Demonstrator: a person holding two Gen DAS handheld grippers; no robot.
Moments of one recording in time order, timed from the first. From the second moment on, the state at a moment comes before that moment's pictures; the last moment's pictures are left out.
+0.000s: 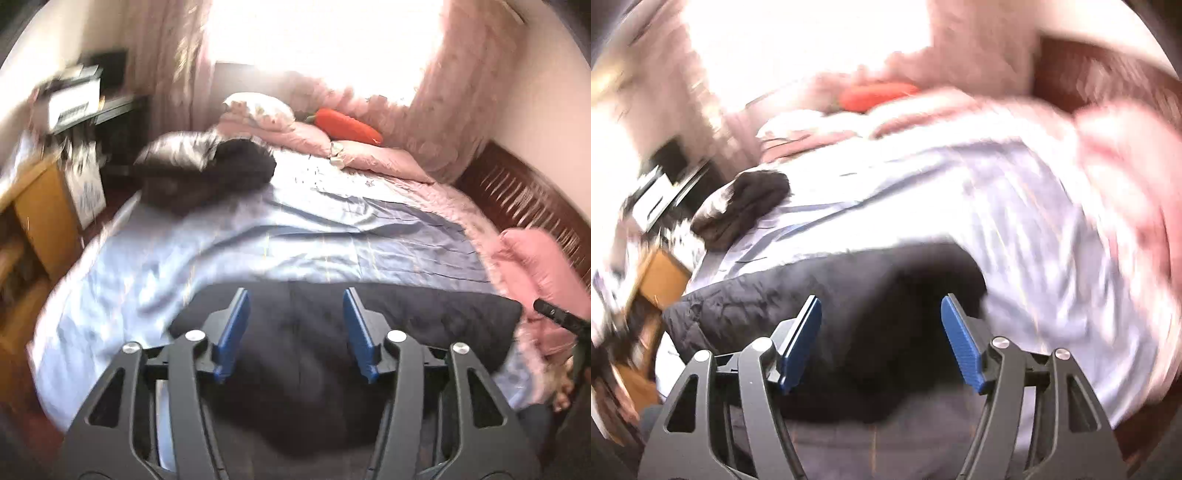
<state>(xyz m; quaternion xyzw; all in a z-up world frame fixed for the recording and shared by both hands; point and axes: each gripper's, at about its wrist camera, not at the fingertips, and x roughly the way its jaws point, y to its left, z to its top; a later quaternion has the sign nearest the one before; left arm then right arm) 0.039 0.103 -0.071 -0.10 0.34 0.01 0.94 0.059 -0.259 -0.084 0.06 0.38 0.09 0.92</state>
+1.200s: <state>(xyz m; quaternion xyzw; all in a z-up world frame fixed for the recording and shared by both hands) -0.009 0.068 -0.229 -0.21 0.57 -0.03 0.80 0.048 -0.200 -0.231 0.04 0.57 0.11 0.81</state>
